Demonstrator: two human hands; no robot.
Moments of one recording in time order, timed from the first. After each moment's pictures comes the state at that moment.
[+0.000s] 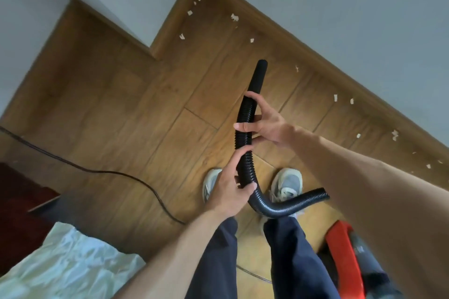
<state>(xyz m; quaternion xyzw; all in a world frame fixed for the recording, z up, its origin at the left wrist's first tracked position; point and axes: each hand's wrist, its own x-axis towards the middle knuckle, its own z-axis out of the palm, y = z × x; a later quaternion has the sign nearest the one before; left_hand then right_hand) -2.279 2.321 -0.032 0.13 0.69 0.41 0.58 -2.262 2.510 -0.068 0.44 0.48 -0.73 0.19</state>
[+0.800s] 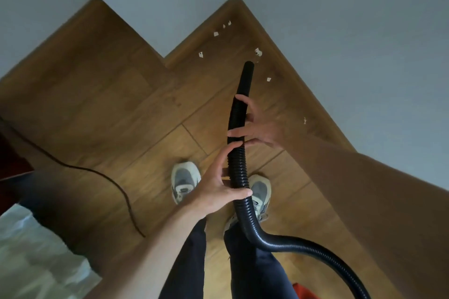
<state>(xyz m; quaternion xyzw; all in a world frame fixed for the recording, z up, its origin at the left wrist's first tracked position) -2.332 2.416 -0.055 0.00 0.67 0.48 0.56 -2.354 2.611 -0.104 0.33 0.52 -0.71 0.34</state>
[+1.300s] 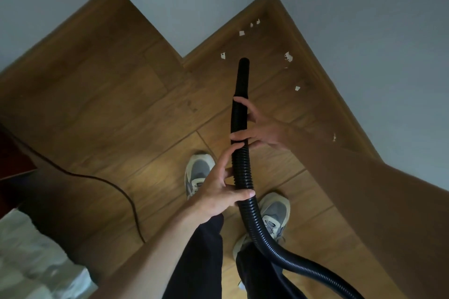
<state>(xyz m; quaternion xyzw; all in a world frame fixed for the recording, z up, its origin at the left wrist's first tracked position) -2.379 2.399 -0.105 -0.11 0.61 0.52 0.59 -2.414 2.592 -0.167 0.28 0.53 -0.70 0.39</state>
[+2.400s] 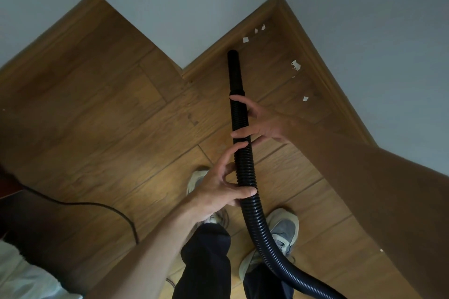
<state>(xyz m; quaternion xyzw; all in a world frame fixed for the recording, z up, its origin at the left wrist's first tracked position) -2.437 2.401 -0.139 -0.12 0.57 0.53 0.62 -2.470 2.604 -0.198 0.26 0.54 -0.68 0.42</state>
